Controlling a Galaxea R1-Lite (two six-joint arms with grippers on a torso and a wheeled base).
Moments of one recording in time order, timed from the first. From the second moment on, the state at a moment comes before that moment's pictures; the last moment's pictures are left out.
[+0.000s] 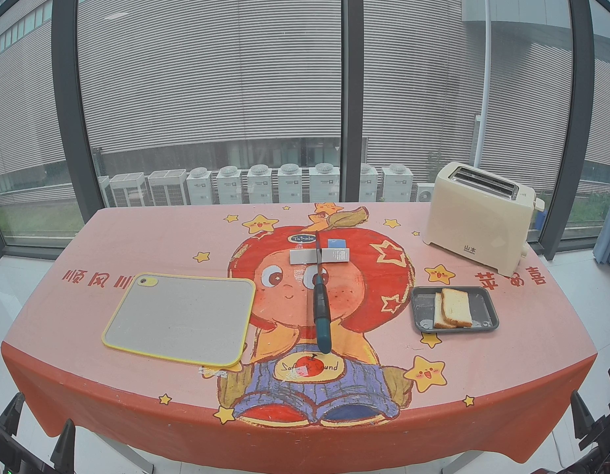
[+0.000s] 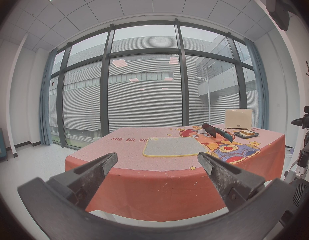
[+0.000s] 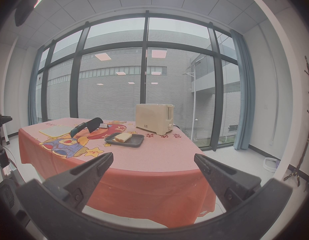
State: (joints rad) left arm 0.00 0.05 -0.02 0.00 -0.01 0.01; right arm -0.03 0.16 -0.02 0.00 -0.01 -0.04
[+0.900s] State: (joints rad) left arm 0.00 0.05 -0.02 0.00 -0.01 0.01; right arm 0.00 0.02 -0.02 0.00 -0.02 -0.03
